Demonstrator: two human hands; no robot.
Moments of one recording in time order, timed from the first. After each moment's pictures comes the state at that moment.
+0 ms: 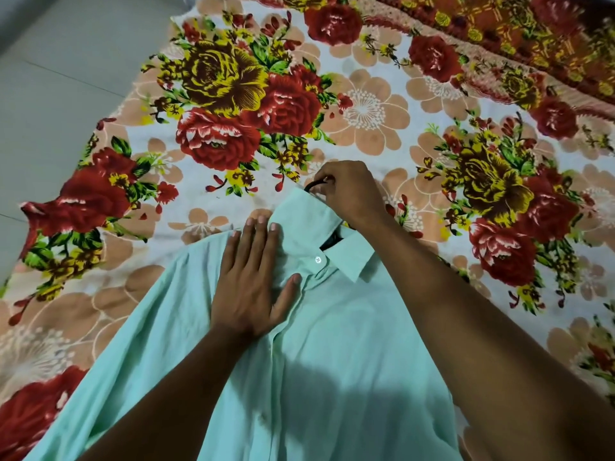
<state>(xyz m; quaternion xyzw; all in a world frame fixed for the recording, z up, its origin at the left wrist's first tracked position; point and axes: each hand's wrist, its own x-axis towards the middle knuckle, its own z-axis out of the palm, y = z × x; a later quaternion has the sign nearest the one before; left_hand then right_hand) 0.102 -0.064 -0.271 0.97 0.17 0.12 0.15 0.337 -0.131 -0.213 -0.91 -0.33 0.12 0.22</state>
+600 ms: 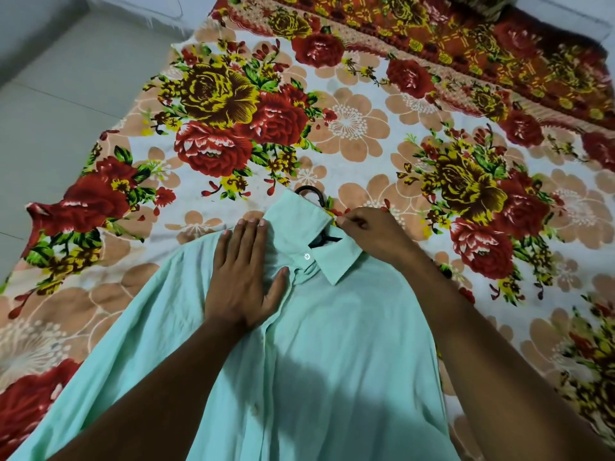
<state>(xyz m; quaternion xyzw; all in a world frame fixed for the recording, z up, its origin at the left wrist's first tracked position) 0.099 -0.065 -0.266 0.97 0.18 0.11 0.15 0.310 -0.225 -0.195 -0.89 -0.26 0.28 0.25</state>
